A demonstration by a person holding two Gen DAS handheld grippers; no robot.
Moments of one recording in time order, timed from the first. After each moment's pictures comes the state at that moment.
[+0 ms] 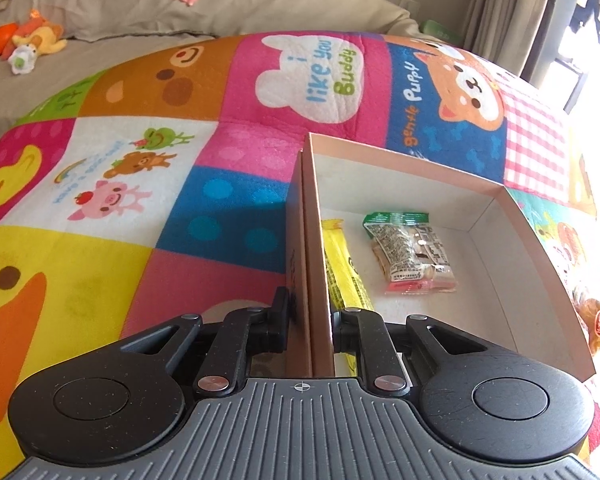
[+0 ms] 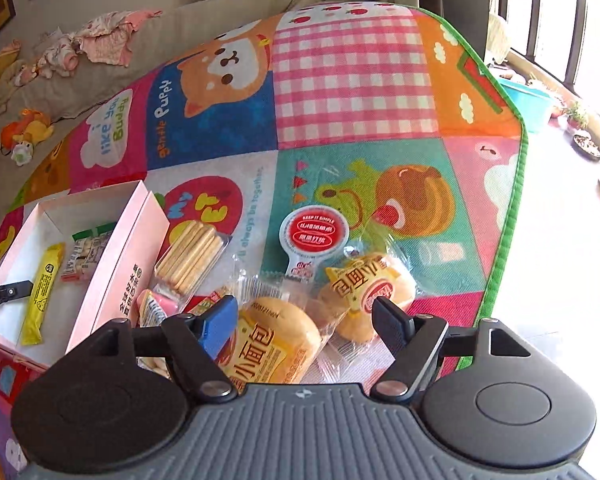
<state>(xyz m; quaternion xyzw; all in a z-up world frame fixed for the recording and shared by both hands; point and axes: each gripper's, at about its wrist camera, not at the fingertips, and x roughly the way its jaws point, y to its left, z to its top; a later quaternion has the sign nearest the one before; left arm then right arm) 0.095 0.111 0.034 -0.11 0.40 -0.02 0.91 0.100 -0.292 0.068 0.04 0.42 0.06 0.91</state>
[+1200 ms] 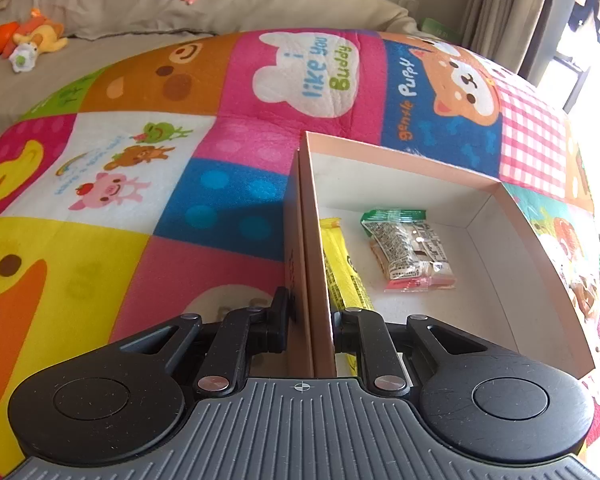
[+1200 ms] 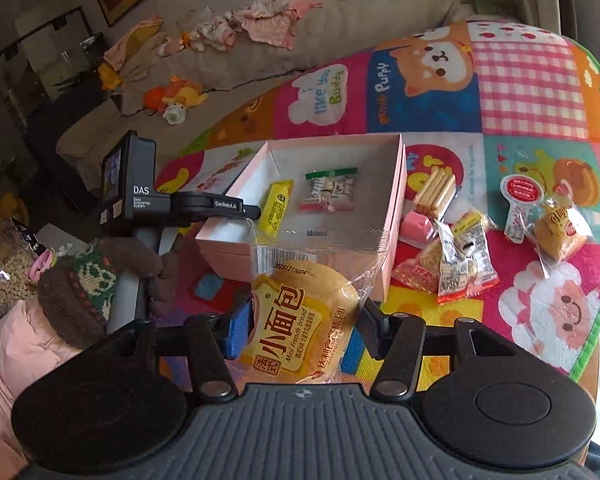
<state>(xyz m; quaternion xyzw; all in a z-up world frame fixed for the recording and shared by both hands) 0.085 0.106 0.036 -0.11 0.40 -0.02 0.91 -0.028 -0.172 0.124 0.04 0.39 0.25 0.88</state>
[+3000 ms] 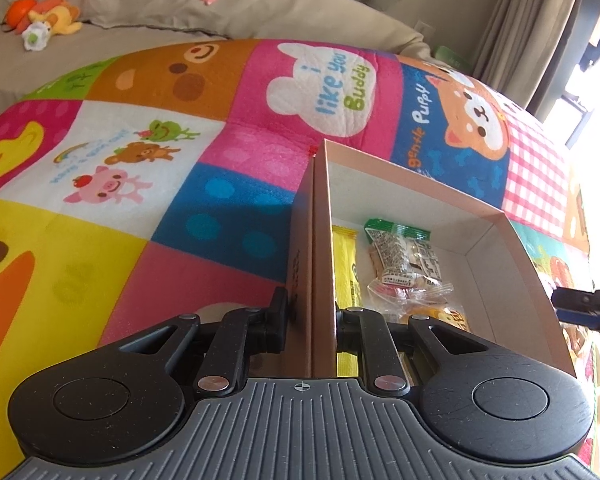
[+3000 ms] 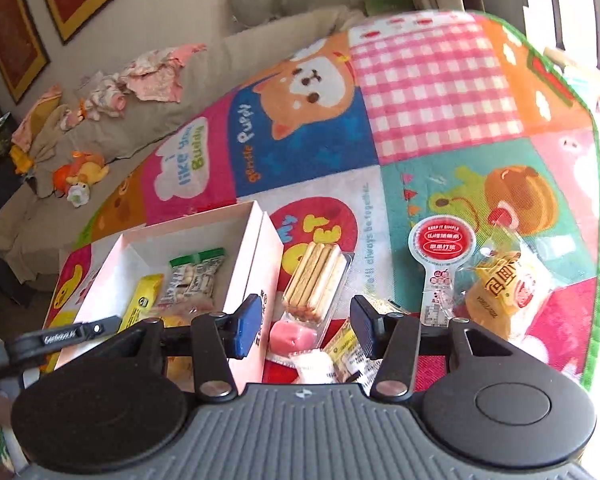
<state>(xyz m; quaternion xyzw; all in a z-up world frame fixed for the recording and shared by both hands) 0.096 0.118 0.028 -0.17 0.38 -0.01 0.91 0.116 -0.231 0.070 0.14 0.39 0.12 0.90</state>
